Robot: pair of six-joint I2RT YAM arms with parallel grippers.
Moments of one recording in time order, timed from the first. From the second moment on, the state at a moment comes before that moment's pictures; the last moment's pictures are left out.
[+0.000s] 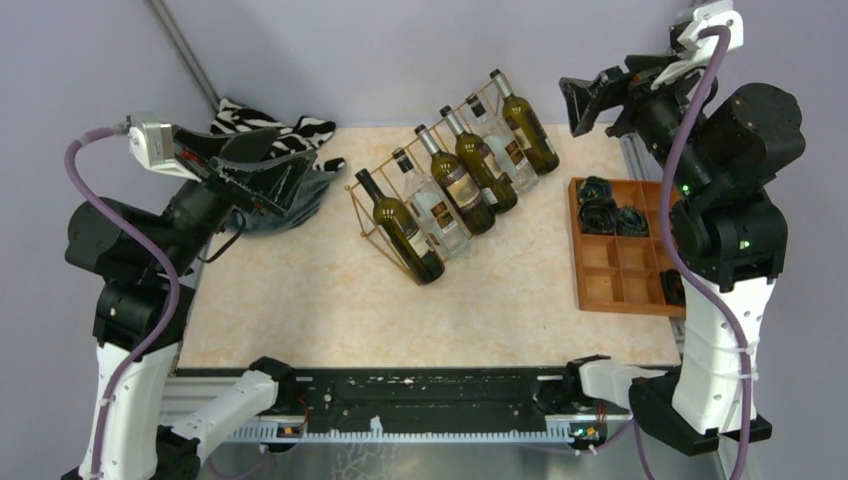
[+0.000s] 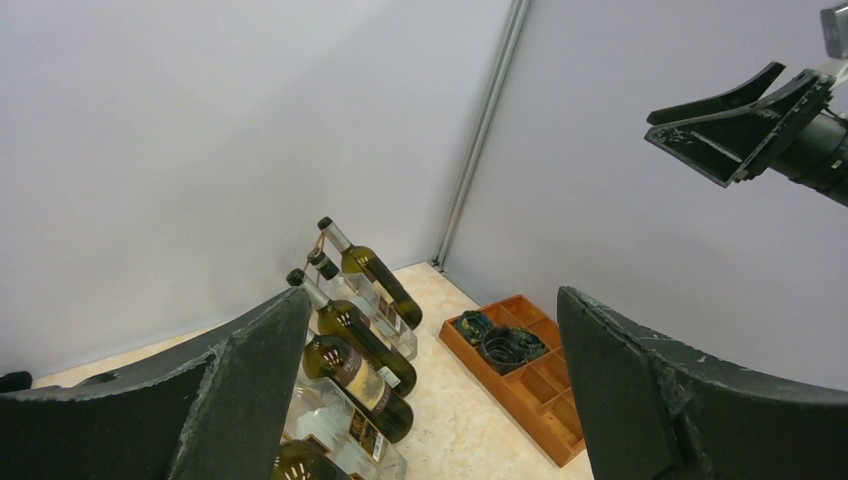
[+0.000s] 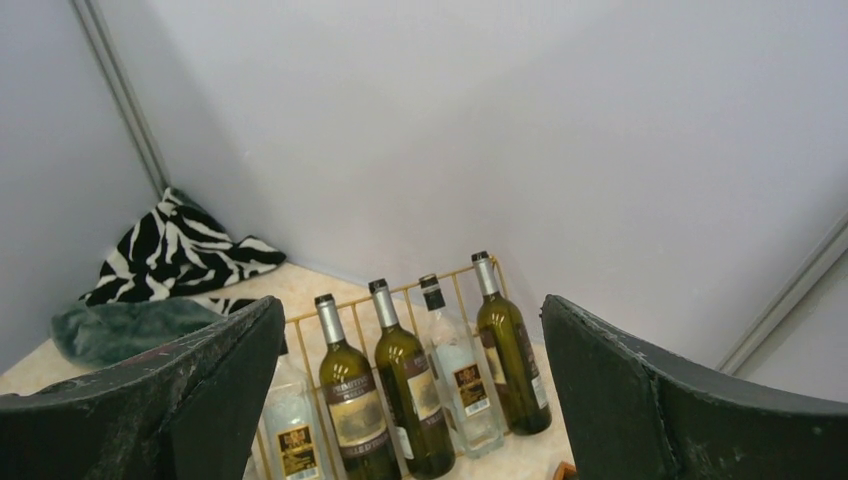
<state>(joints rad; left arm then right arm) -0.39 0.85 1.51 -0.29 0.26 -0.39 0.20 1.19 2.05 -0.70 -0.19 -0.02</state>
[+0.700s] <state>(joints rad) -0.39 0.85 1.50 -0.29 0.26 -0.37 0.20 1.20 2.10 -0.73 -0.19 -0.07</state>
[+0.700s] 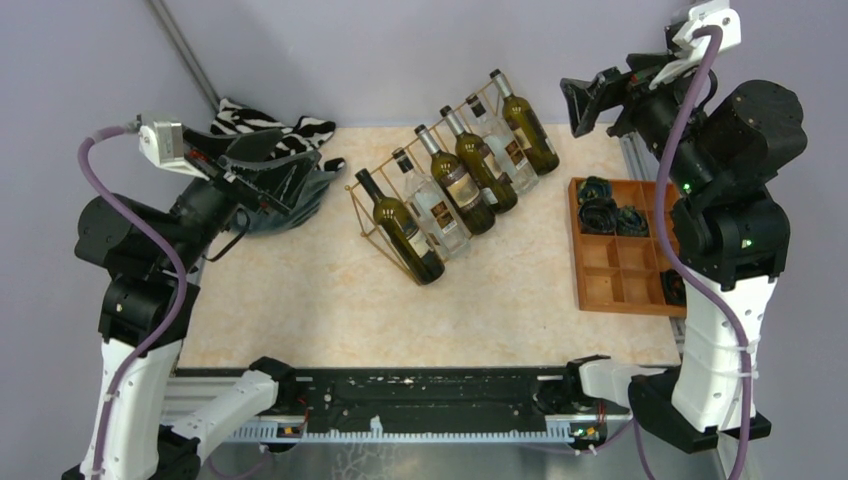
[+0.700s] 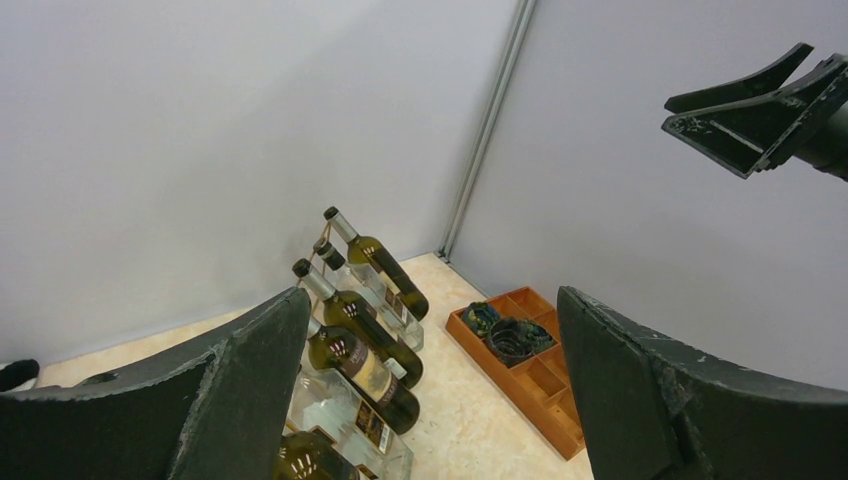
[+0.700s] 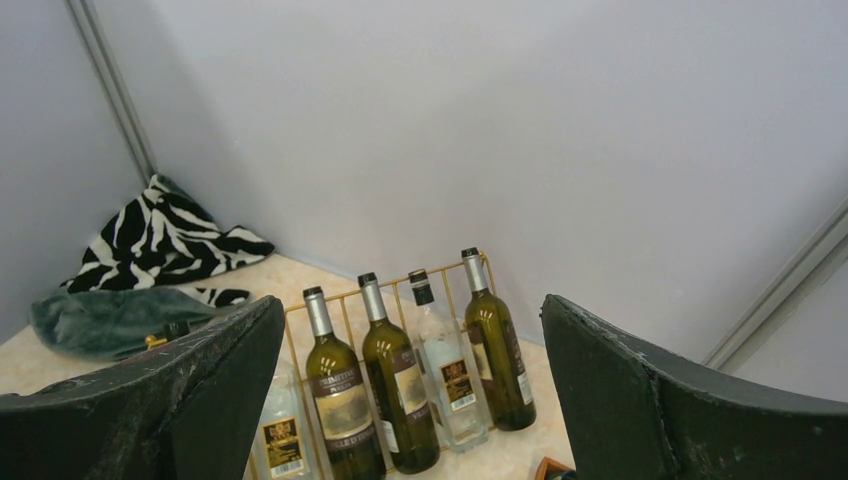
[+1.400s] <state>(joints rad) -0.39 0.85 1.48 -0.29 0.26 -0.37 0.20 1.21 2.10 -0.73 -0.19 -0.08</state>
